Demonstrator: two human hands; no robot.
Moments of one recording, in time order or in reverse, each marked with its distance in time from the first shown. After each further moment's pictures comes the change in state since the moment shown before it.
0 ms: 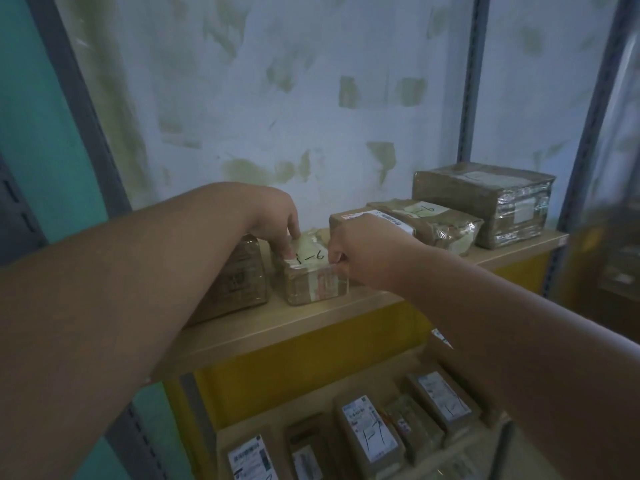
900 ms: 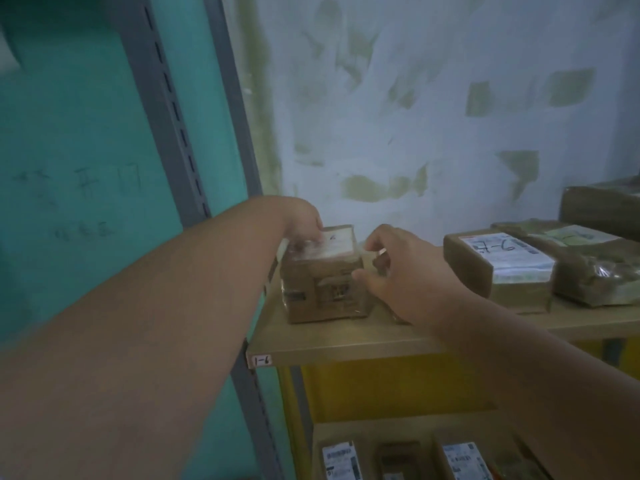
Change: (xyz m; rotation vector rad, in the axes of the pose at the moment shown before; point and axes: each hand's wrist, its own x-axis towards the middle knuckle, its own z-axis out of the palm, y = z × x) left_hand -0.074 -0.070 -0.013 -0.017 -0.001 -0.403; right_hand 0.019 -0.066 0.010 0.641 0.223 -0.032
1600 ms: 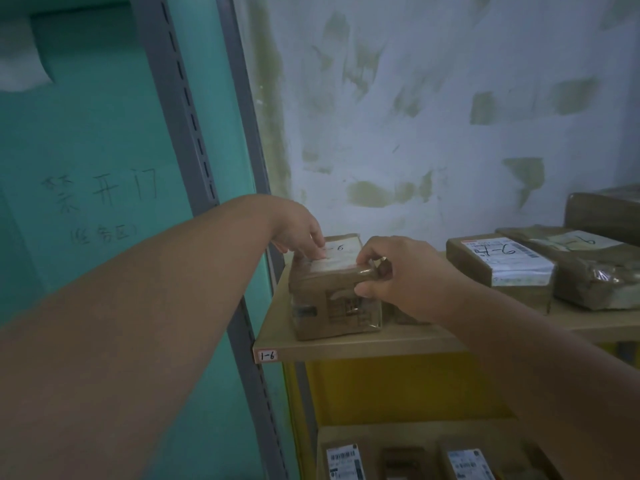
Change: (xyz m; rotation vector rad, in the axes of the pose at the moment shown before) left_hand -0.030 -0.010 -0.008 -0.107 -0.120 0.007; right_hand 0.002 -0.001 -0.012 -0.016 -0.156 -0.043
